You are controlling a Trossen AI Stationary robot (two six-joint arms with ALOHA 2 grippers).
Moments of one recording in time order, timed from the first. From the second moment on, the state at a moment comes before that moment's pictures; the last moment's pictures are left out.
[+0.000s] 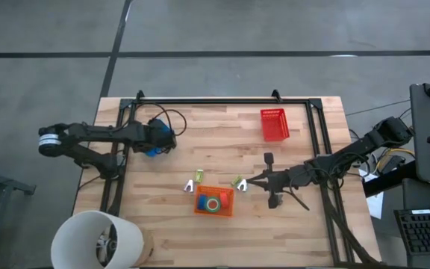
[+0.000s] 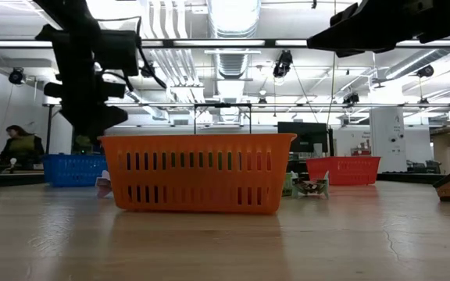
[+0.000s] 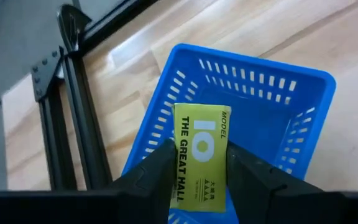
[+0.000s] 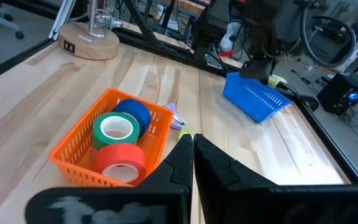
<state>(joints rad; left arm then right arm) 0.24 1.25 0.75 -0.92 -0.67 -0.79 0.39 1.19 0.49 0.40 0.39 -0.16</state>
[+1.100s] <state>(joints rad) 0.00 1.39 0.80 -0.37 -0.18 -0.95 0.39 1.19 0.48 0.40 0.39 -0.16</state>
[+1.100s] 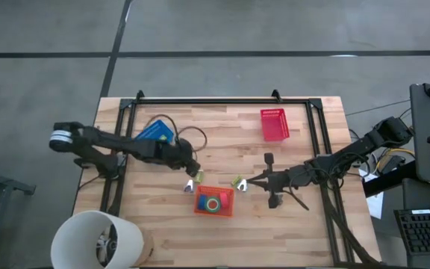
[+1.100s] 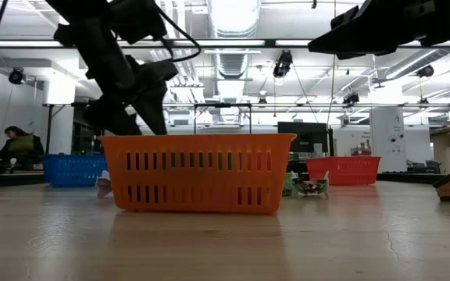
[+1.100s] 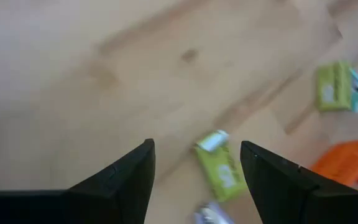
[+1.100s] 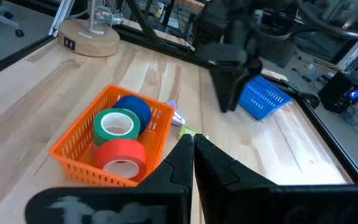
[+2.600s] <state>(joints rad) -0.07 1.73 0.94 -0.41 -0.24 -0.81 0.39 1.19 0.46 0.40 0.39 -0.14</state>
